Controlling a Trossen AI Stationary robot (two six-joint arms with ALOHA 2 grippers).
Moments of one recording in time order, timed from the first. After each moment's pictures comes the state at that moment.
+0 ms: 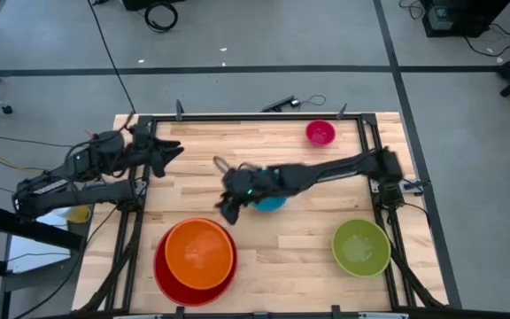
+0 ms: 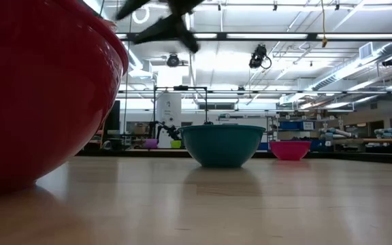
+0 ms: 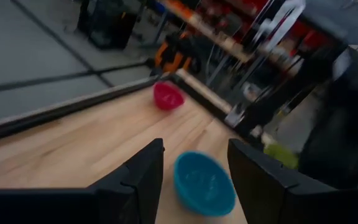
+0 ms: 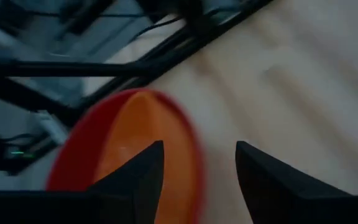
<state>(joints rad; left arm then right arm) 0.32 0.45 0.70 -0.47 -0.10 -0.53 0.11 1.99 1.75 -0.38 0.04 0.65</state>
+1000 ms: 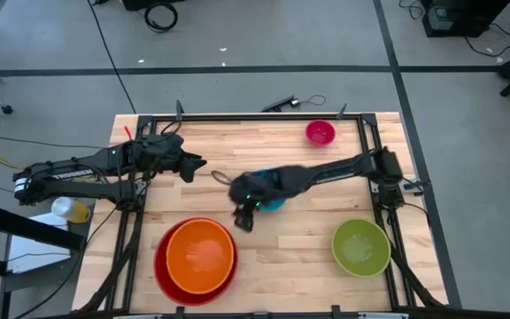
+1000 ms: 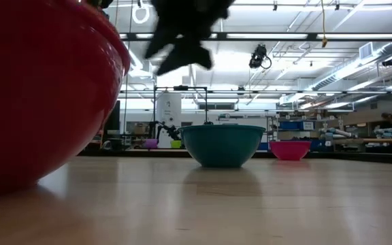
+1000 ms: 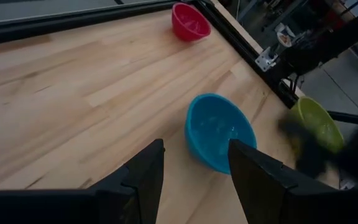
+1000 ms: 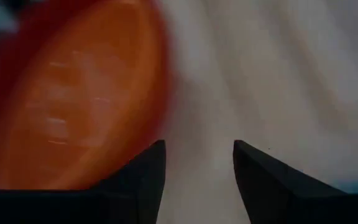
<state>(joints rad) 0.23 0.76 0.70 -0.43 -0.10 -0.69 0.11 2.00 1.71 -0.59 -0.06 0.44</state>
